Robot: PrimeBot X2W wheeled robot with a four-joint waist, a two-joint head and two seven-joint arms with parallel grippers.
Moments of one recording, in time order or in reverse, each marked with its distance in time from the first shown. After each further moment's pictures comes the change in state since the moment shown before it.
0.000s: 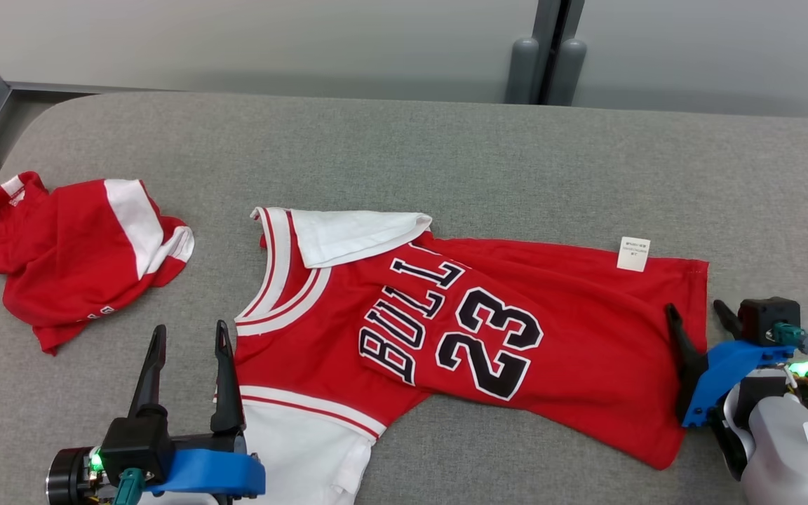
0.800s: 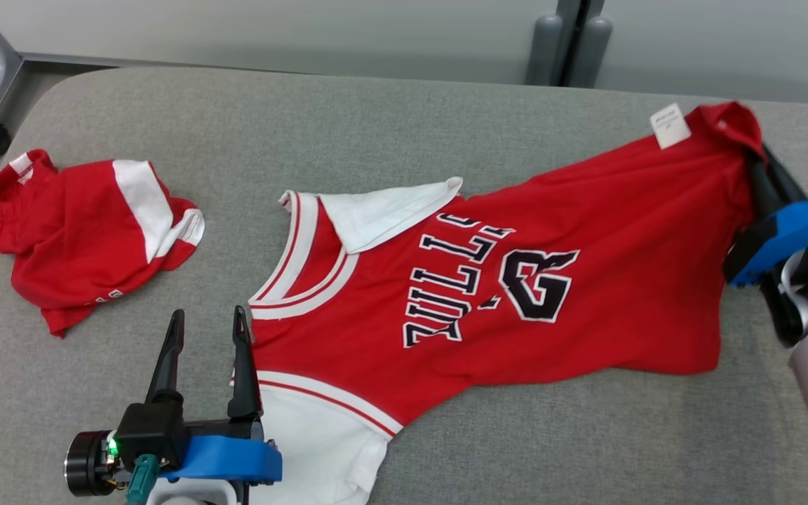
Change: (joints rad) left arm -0.031 0.000 -0.050 0.005 -0.033 0.023 0.000; right arm -0.201 -0.107 0.105 -0.117 0.172 0.000 -0.003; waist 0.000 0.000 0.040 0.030
